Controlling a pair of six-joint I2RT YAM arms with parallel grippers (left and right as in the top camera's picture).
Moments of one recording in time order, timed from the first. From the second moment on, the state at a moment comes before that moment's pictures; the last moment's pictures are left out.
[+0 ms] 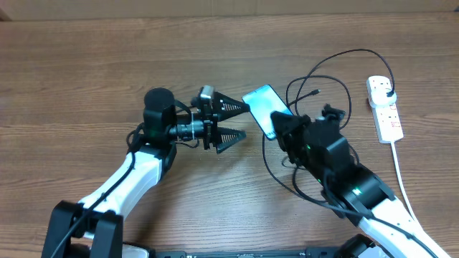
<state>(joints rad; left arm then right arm) -0.28 1.51 0.72 0.53 1.17 -1.63 0.60 1.02 0.79 -0.26 0.09 1.52</state>
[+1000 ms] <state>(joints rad) -0.26 1.53 0.72 0.71 1.12 -1.88 0.60 1.07 0.79 -0.15 -0.15 1.54</state>
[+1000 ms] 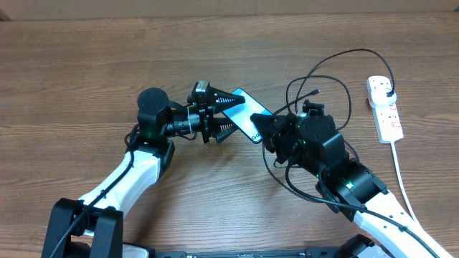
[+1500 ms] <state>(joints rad) -0.27 1.53 0.72 0.70 1.09 -1.89 0.59 1.08 0.79 -0.18 -0.19 1.73</state>
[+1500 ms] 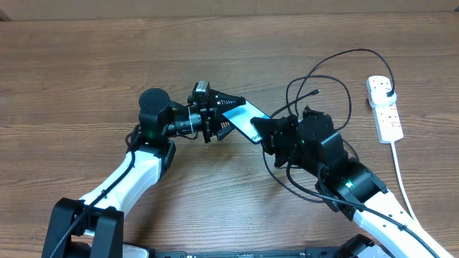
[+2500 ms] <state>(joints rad) -0.27 1.53 0.71 0.70 1.06 -1.90 0.62 1.09 0.79 -0.14 -0.19 1.71</state>
